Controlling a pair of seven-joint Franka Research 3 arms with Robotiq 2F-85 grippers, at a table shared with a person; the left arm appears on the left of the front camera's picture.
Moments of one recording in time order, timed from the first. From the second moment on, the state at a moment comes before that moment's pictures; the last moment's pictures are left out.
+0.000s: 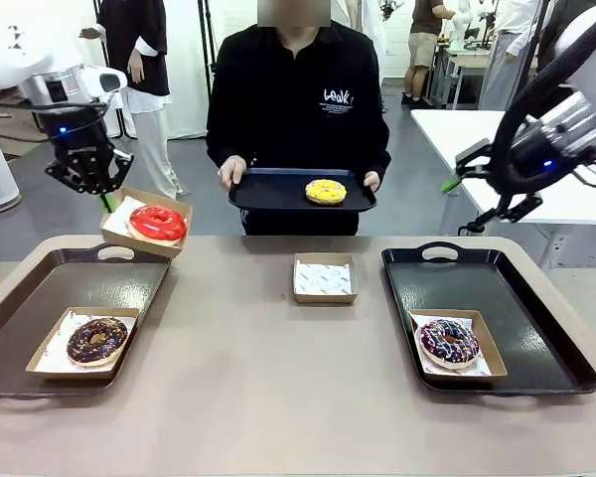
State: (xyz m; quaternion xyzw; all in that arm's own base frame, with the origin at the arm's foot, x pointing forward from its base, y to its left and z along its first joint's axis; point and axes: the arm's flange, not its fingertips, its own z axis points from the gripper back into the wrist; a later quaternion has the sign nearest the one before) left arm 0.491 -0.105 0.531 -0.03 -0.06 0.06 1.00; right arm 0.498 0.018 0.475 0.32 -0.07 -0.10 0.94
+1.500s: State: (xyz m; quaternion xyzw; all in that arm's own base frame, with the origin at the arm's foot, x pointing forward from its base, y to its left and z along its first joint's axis) left arm 0.482 -0.058 0.501 -0.04 -0.04 0.08 1.00; right arm 0.511 0.067 0.445 0.26 -0.04 -0.04 0.96
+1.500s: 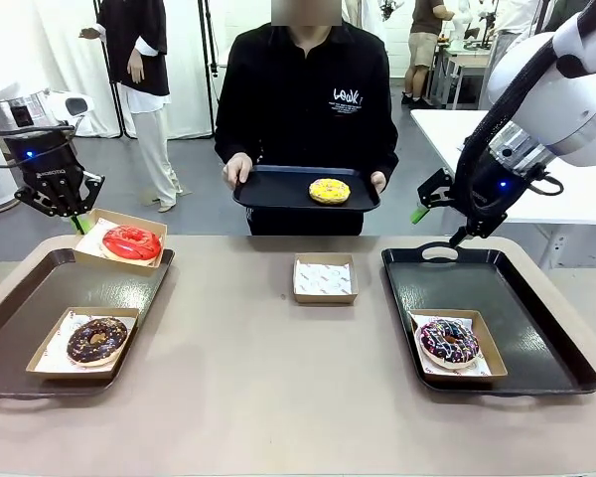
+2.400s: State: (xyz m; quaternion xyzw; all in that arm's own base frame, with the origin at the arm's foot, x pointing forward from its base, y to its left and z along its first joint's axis) left arm 0.495 -0.002 0.465 0.00 -0.03 0.06 1.00; right arm 0.605 0.202 0.413 0.11 0.02 0.00 0.99
